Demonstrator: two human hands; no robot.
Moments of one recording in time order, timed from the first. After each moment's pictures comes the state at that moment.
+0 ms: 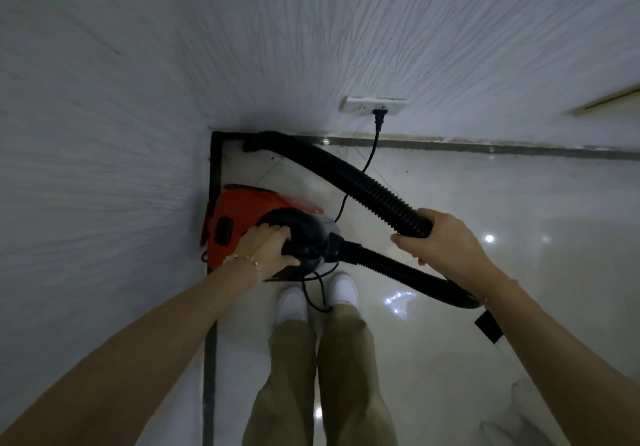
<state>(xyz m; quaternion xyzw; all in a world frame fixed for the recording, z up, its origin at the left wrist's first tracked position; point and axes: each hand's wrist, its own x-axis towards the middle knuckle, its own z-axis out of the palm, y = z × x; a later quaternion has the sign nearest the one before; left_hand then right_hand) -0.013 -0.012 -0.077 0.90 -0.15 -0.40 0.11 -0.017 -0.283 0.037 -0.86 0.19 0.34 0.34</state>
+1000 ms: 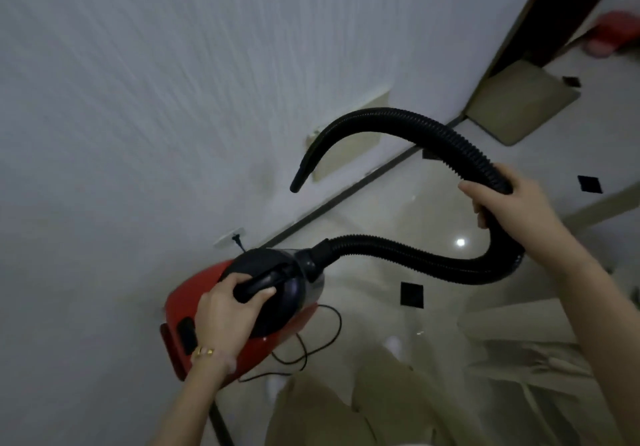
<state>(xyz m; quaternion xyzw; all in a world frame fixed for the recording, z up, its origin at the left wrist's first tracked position) -0.165 -0.197 0.377 0.94 -0.10 -0.15 0.30 -0.318 -0.525 0.468 -0.76 0.39 -0.13 0.50</state>
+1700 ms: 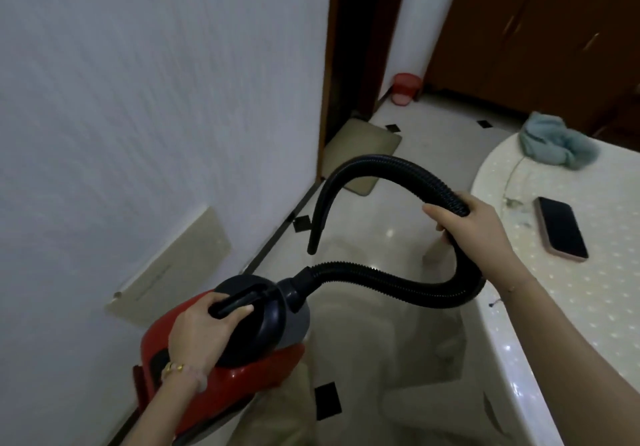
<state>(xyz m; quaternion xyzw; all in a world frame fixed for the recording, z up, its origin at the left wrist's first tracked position) -0.136 -0.606 0.372 0.86 -0.28 -0.24 0.34 -0.410 -0.834 0.470 -0.66 0.55 -0.31 0.40</state>
